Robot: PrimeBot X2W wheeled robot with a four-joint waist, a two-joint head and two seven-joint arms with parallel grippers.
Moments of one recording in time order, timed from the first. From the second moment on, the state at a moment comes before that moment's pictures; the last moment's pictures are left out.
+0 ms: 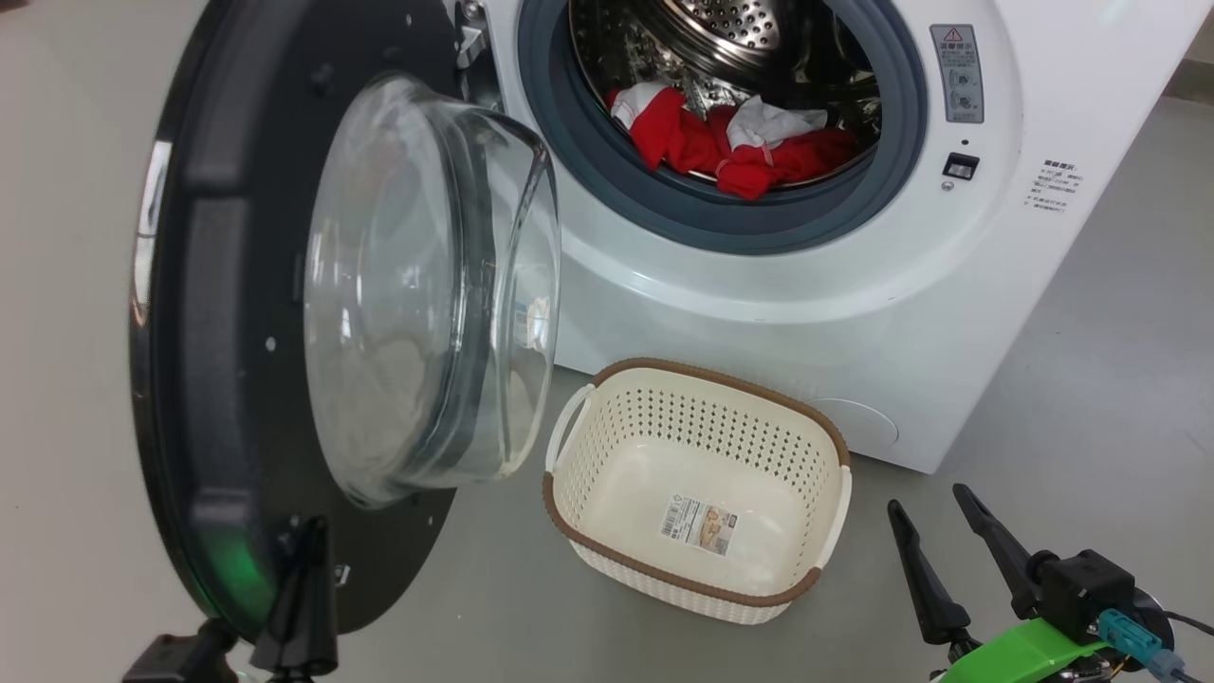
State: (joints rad) left arm -0.01 0.06 -0.04 0.17 -0.37 -0.01 -0.26; right arm 0.00 -0.12 0.09 0.28 0.31 0.12 -0.25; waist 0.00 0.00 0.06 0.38
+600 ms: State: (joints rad) left arm -0.13 0.09 0.14 0.29 -0.33 -0.06 -0.26; right arm 0.00 -0.13 0.11 0.28 0.31 0.12 -0.25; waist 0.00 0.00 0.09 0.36
